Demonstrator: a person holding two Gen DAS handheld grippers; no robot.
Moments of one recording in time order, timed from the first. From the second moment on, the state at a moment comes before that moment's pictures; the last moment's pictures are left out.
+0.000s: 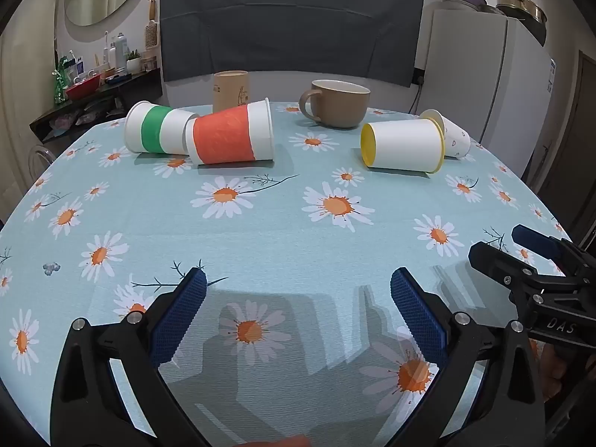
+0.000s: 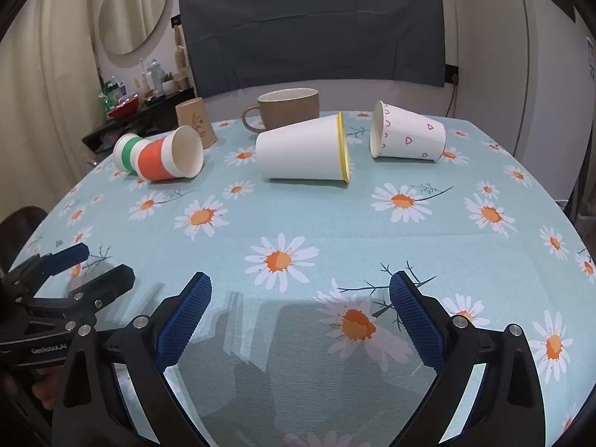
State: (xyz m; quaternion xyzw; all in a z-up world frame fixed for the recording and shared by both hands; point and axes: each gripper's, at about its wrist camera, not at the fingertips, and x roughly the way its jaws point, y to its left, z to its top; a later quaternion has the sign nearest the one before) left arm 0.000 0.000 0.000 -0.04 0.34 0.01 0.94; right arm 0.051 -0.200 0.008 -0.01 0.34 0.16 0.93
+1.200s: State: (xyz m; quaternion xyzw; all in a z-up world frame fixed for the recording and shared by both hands) left arm 0.000 0.000 0.000 -0.03 0.34 0.01 0.94; right arm 0.053 -0.199 0.007 -0.01 0.35 0.16 0.92
